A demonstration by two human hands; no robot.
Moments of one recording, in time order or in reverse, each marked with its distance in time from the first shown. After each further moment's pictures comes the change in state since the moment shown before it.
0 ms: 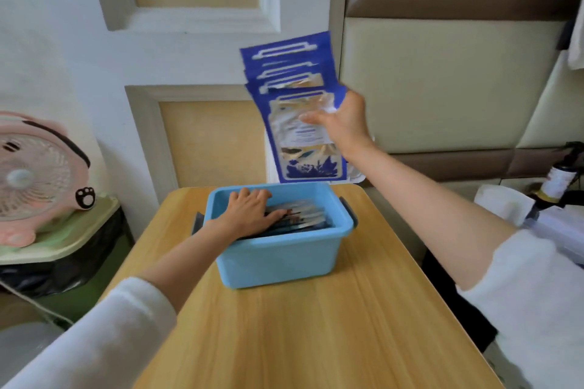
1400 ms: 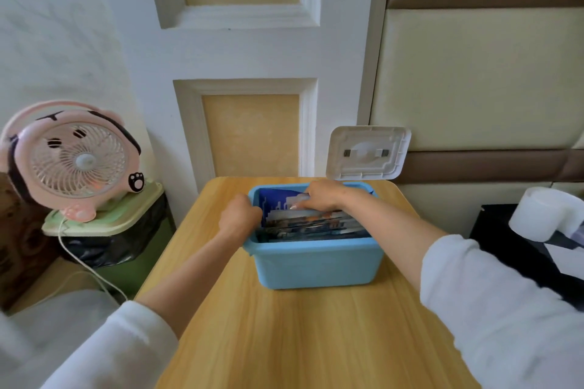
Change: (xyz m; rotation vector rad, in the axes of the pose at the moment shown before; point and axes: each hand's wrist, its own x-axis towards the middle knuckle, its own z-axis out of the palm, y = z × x) left_hand -0.065 -0.035 -0.012 -0.699 0.099 -0.625; right_hand -0.056 0.085 0.073 -0.996 -1.121 0.237
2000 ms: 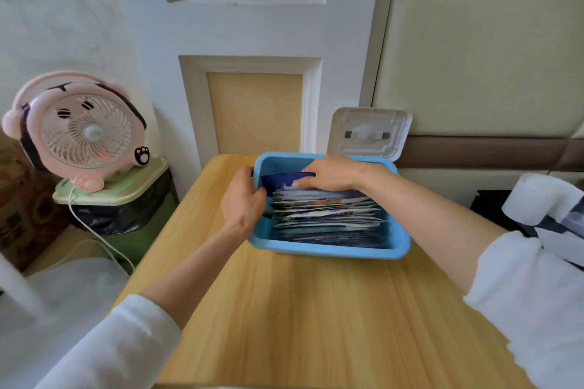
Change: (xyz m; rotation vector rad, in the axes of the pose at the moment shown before) left_hand -0.047 -0.011 0.012 -0.182 0.244 0.267; right_hand -0.052 -0.009 -0.008 -0.053 0.093 -0.143
